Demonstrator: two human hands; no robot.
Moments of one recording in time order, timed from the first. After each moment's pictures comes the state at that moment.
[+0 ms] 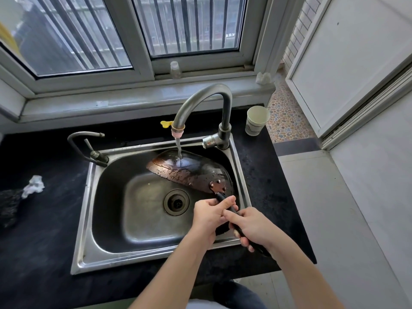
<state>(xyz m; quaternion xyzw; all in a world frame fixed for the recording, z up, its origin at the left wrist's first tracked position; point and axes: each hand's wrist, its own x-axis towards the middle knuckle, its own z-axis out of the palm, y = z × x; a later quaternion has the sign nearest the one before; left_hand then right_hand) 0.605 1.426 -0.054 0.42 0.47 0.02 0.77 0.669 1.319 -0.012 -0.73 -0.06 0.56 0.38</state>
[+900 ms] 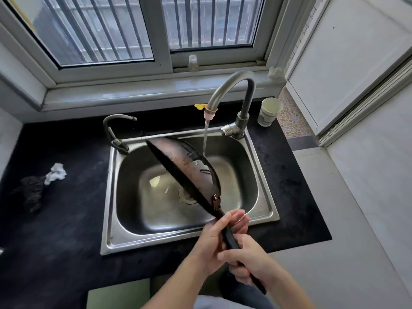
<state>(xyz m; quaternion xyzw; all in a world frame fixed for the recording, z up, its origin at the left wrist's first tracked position) 0.476 1.430 -0.069 0.17 0.34 -0.02 0.93 0.531 1.314 -0.044 -0.56 -0.01 0.63 0.53</state>
